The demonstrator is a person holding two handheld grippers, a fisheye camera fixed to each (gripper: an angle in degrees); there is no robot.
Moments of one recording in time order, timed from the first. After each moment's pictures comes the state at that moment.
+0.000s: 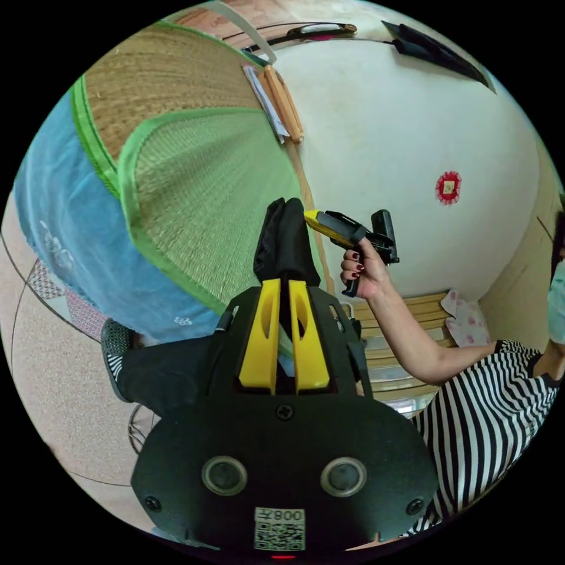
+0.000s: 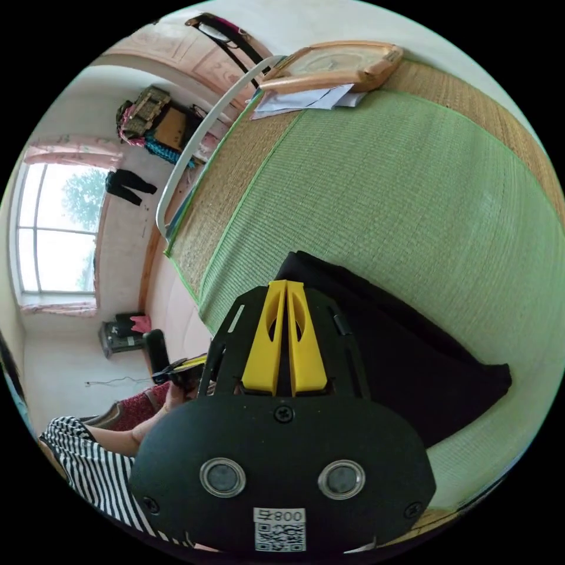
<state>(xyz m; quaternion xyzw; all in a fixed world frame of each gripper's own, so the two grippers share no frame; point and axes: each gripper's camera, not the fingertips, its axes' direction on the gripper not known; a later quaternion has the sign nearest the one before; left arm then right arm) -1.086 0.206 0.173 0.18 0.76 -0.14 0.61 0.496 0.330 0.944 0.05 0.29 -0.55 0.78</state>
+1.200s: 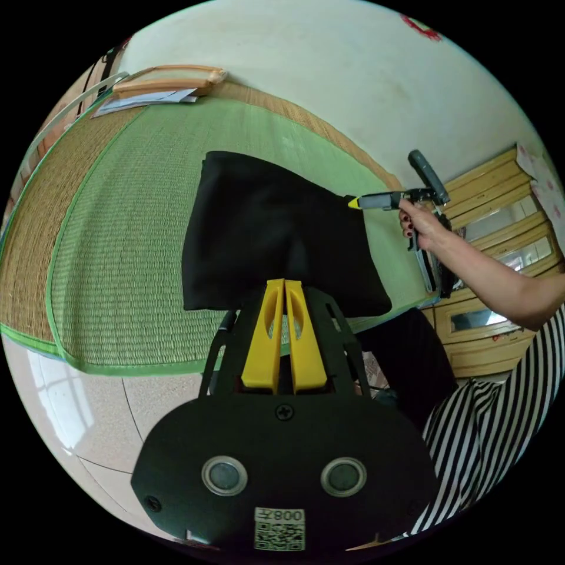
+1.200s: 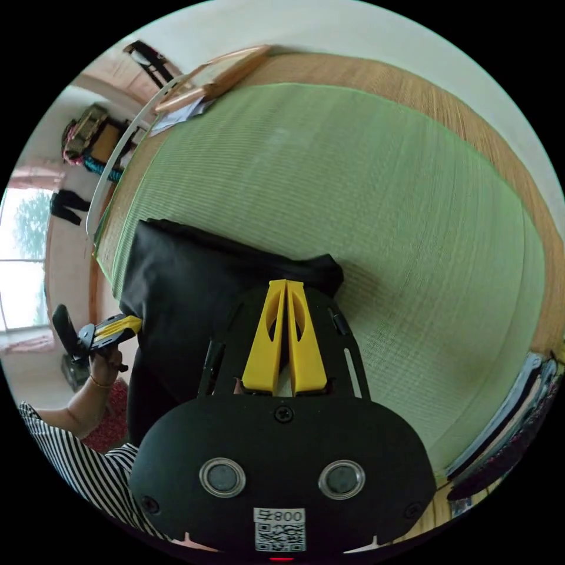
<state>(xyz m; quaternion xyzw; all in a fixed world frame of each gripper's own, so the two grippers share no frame) -0.822 0.212 -0.015 0.18 0.54 0.11 0.81 0.604 0.235 0.738 0.14 0.35 -0.47 0.80</state>
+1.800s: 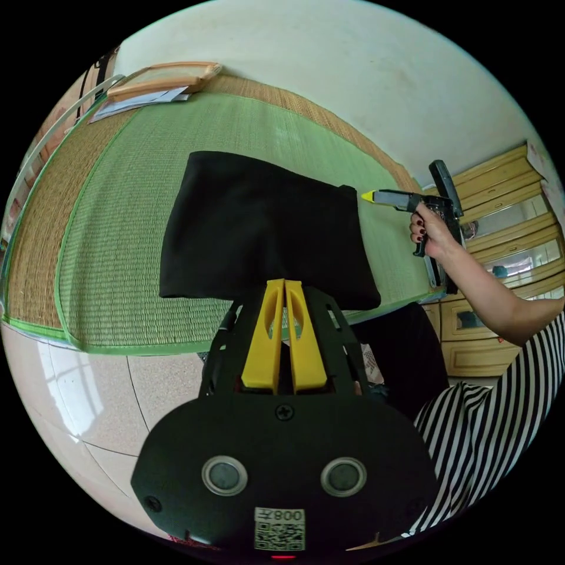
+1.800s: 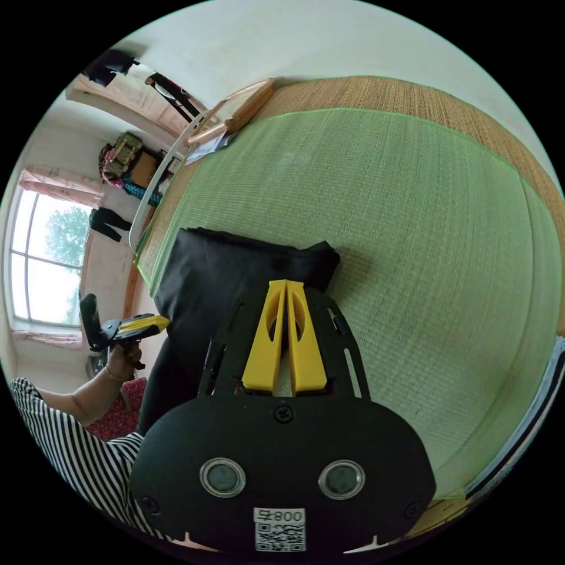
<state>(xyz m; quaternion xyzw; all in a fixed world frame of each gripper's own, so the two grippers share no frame) -0.716 0.249 -0.015 0.16 0.51 0.12 0.84 0.623 0.279 0.653 0.16 0.25 -0.51 0.80</state>
